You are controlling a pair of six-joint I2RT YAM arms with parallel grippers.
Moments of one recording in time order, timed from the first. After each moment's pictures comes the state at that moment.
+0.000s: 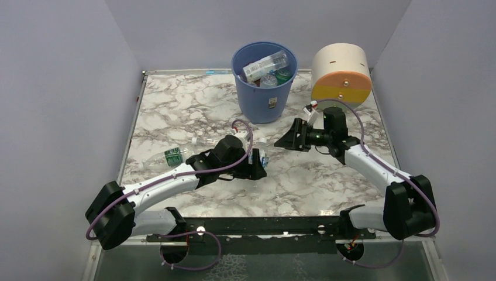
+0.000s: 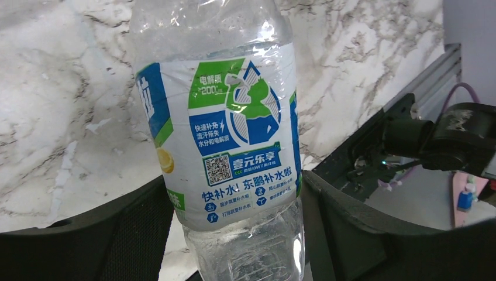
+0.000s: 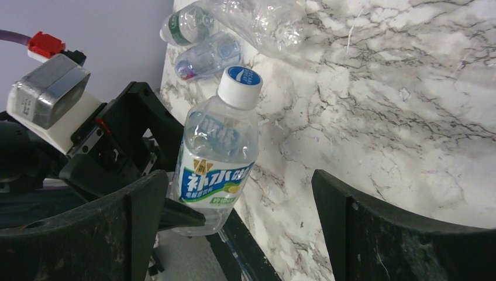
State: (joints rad) left arm -0.87 1.19 0.71 -0.24 0.15 -0.72; right arm 0.30 1.28 0.73 -0.02 -0.78 0.61
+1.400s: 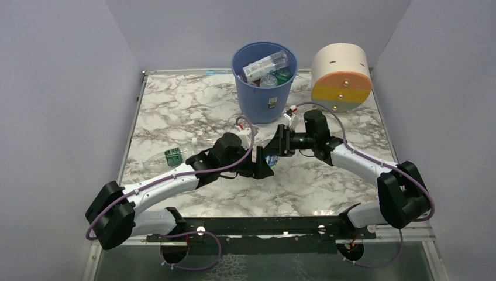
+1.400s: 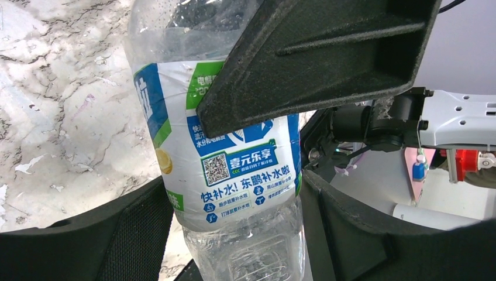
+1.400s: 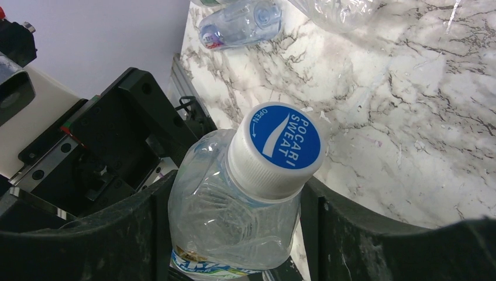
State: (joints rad) left arm -0.87 1.19 0.71 -0.08 0.30 -0.72; right arm 0.49 1.40 0.75 0.11 -0.78 0.72
